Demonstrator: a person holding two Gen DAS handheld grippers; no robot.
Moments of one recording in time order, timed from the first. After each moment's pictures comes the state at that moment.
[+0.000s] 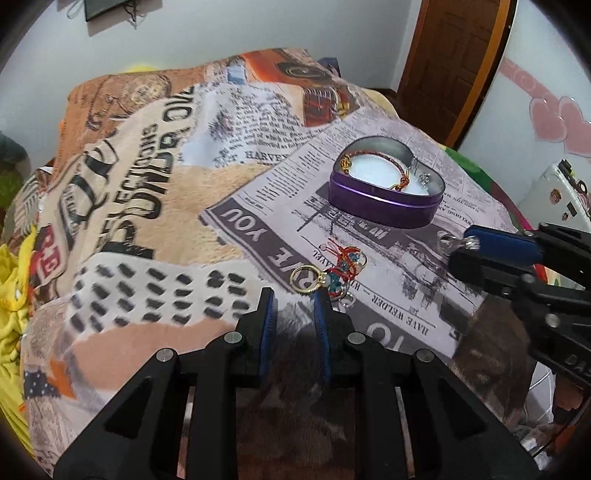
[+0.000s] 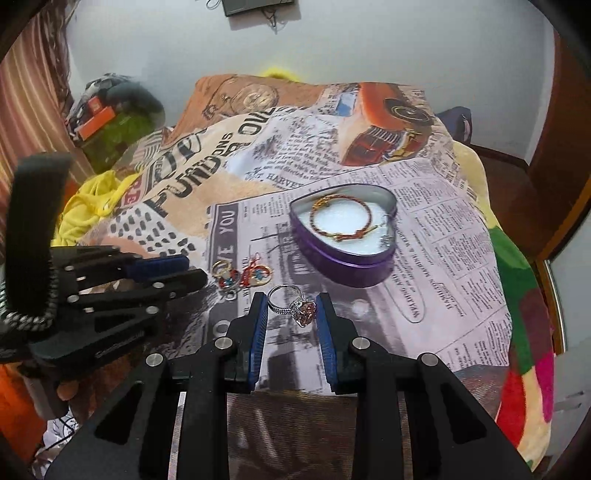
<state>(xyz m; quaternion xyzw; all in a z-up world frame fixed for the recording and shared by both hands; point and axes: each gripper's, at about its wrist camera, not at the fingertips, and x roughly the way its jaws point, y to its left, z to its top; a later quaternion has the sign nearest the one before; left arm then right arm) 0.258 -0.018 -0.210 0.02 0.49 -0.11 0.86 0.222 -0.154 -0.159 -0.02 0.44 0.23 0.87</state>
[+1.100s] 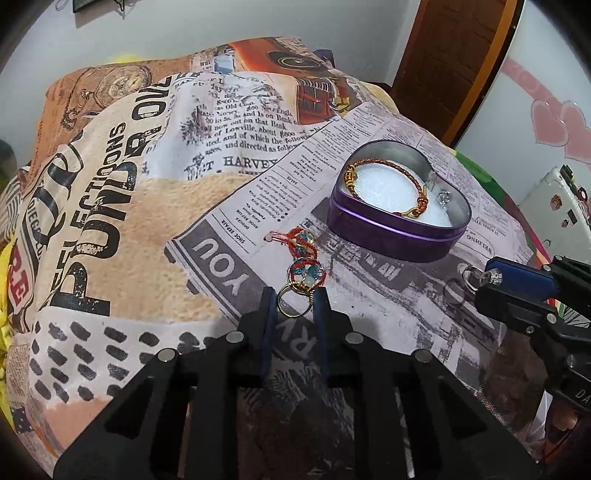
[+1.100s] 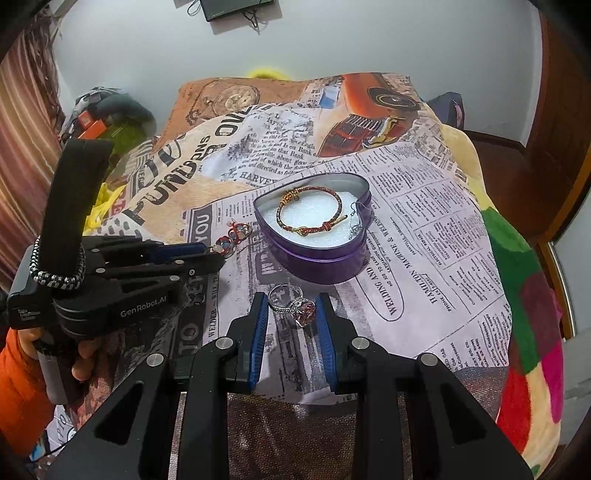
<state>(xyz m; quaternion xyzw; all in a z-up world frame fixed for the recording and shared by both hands) 0.300 -0.028 -0.226 0.01 0.50 -0.13 0.85 0.230 -0.179 -0.171 0.01 0.44 0.23 0.87</state>
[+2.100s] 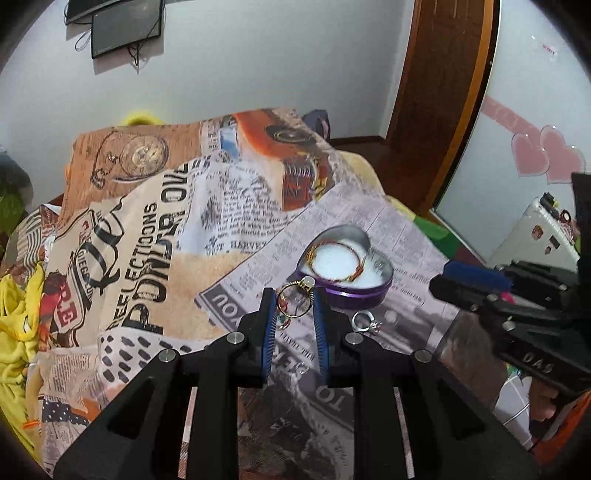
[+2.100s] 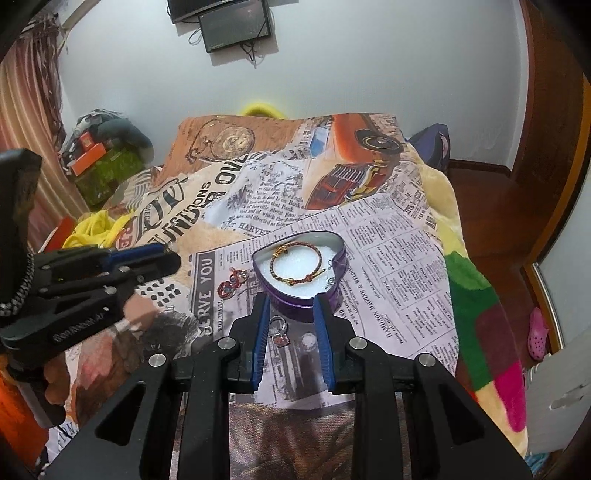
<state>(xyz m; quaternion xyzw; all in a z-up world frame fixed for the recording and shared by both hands) 0.254 -0.037 -0.136 0.01 0.40 -0.12 0.91 0.225 -0.193 -0.126 0.01 0.39 0.21 0.90</state>
